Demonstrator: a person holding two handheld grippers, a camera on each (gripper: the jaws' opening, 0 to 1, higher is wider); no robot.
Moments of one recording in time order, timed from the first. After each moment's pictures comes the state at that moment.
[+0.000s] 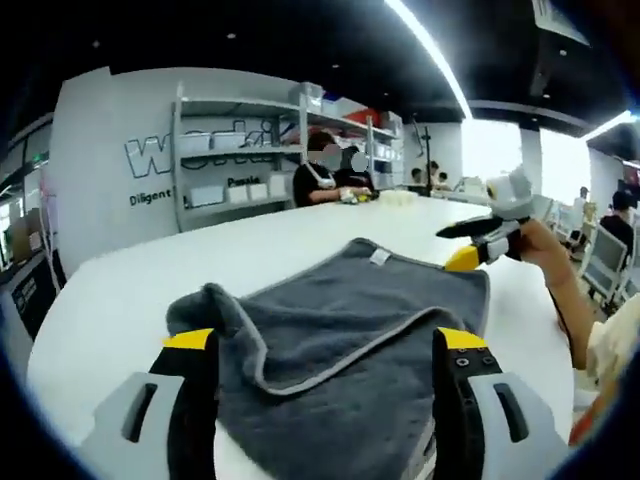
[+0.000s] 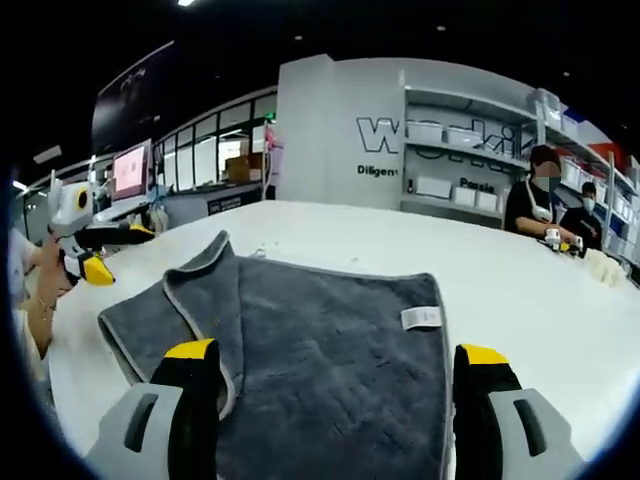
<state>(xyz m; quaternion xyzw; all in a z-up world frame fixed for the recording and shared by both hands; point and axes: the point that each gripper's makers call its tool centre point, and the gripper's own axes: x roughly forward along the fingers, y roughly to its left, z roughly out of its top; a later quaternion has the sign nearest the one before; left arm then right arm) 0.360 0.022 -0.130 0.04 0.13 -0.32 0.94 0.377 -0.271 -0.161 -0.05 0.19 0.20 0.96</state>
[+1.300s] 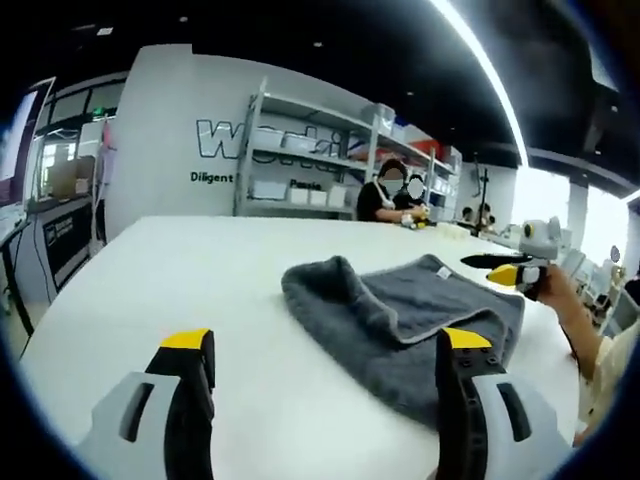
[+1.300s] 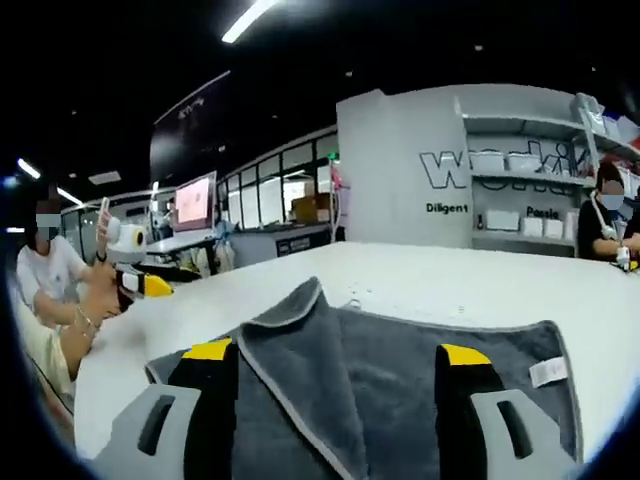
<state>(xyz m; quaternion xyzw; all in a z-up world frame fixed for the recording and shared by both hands) 0.362 0.144 -0.153 -0.04 0.13 -0.24 0.96 0.380 -0.117 -0.139 0.02 0.11 0.38 0.92</state>
